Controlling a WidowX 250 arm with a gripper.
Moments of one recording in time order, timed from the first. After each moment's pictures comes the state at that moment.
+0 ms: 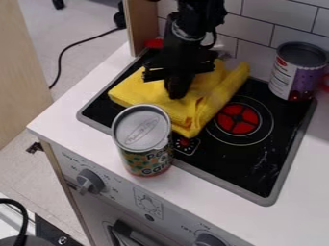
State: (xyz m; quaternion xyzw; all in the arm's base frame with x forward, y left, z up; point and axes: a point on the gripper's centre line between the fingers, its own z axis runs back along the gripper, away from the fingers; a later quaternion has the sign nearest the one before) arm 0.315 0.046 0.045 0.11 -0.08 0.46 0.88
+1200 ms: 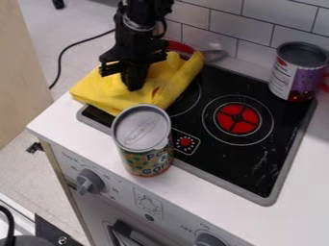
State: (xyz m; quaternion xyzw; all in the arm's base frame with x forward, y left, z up) arm 0.301 0.101 0.052 0.11 -0.08 0.54 0.83
